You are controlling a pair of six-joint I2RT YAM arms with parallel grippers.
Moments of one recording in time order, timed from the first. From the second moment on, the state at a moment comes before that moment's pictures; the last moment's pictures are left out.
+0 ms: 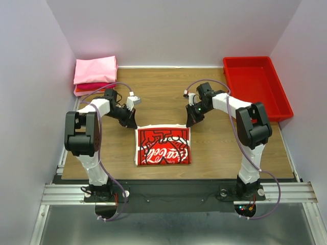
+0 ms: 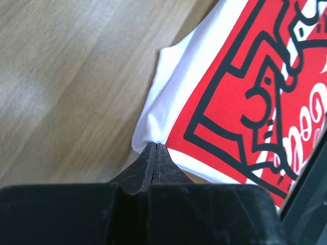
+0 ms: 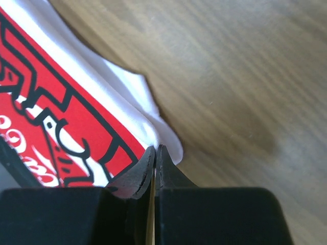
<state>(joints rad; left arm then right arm) -0.04 1.80 1.15 -0.70 0.78 0.65 0.35 1.99 1.40 -0.65 -0.61 -0.11</state>
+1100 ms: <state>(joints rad) 0.05 1.85 1.41 -0.64 0.78 0.53 0.34 2.00 1.59 -0.54 -0.32 -0.06</state>
